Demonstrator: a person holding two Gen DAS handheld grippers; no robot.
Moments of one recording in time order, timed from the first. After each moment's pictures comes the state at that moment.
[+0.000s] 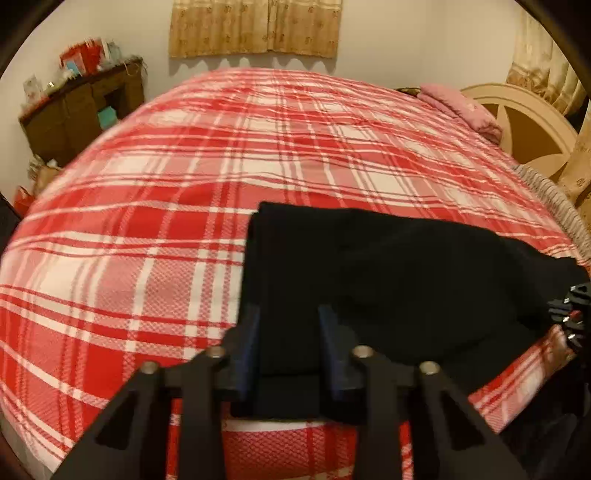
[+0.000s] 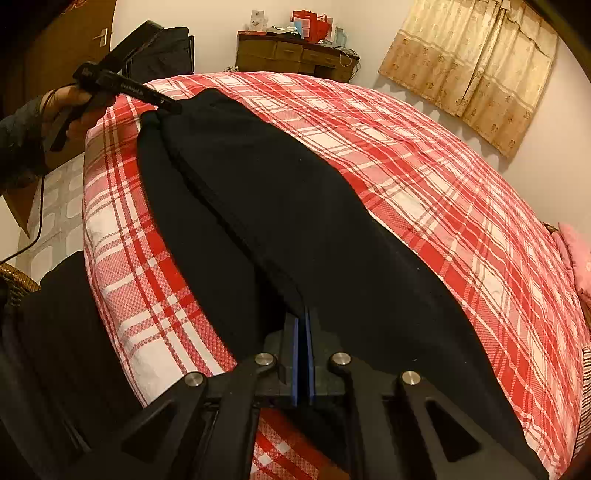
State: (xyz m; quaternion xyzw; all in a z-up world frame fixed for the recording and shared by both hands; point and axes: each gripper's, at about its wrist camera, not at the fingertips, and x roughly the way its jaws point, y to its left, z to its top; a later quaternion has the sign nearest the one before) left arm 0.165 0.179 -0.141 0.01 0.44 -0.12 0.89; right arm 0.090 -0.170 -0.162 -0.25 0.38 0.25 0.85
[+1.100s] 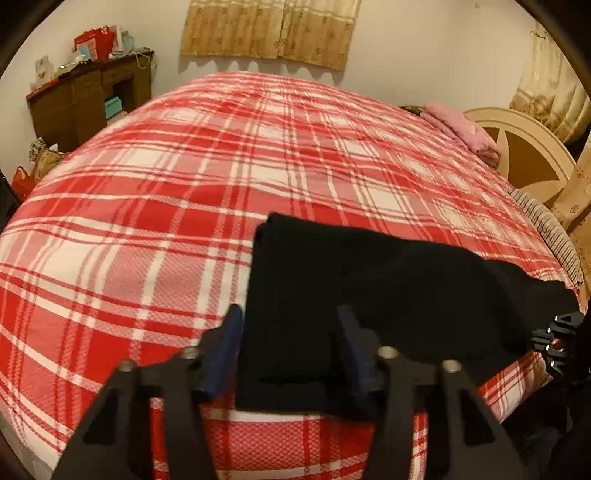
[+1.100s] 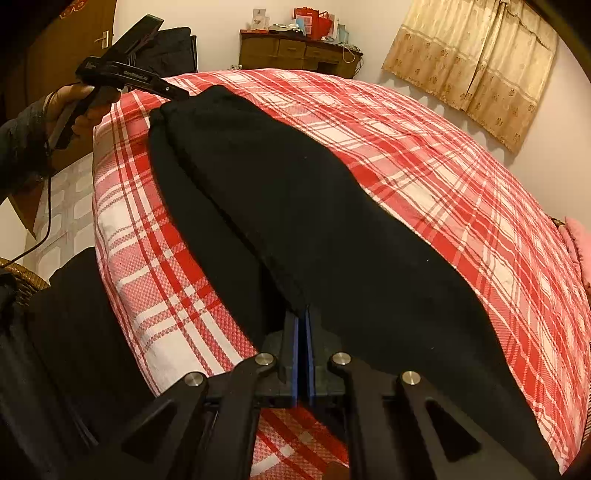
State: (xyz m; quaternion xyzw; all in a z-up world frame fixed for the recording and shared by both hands) left arm 0.163 0.189 -0.137 -0.04 0.43 -0.14 0.89; right arm 0.081 -0.168 -0.168 -0.24 0.39 0.26 0.85
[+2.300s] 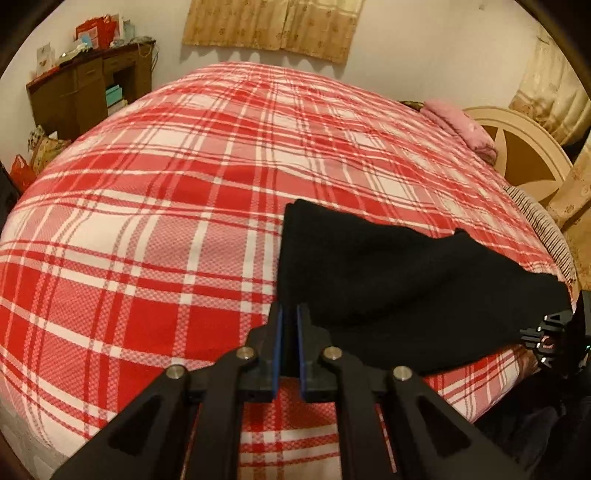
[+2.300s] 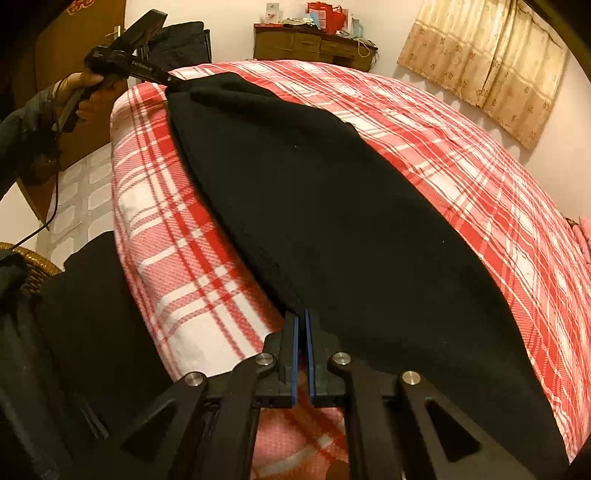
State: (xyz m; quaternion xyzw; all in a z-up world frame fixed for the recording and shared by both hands) left arm 0.142 0.227 -0.137 -0.05 0.45 -0.14 0.88; right arm 0.065 -0.160 -0.178 -0.24 0.40 0.29 0.83
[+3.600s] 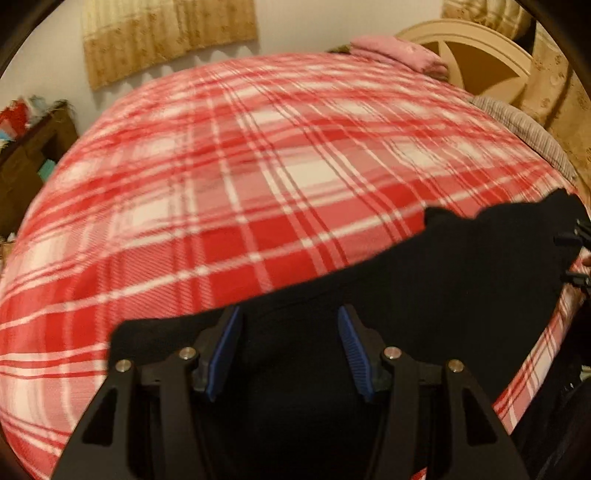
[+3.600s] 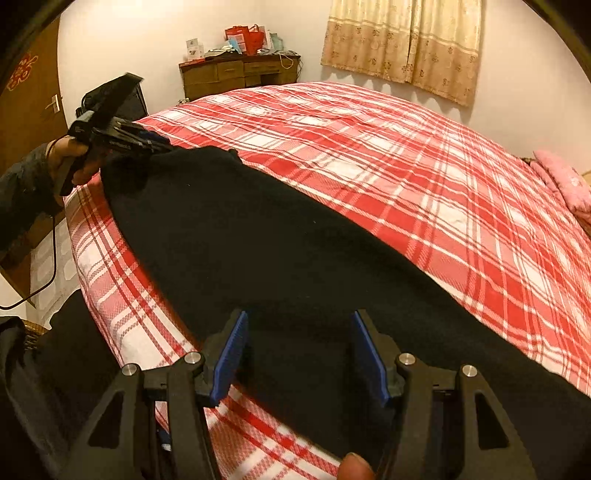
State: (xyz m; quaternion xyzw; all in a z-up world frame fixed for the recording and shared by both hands) left arm 0.212 0.096 -0.154 0.13 0.45 -0.23 0.85; right arm 0.087 -0.238 -0.154 -0.13 0.39 0.21 0.89
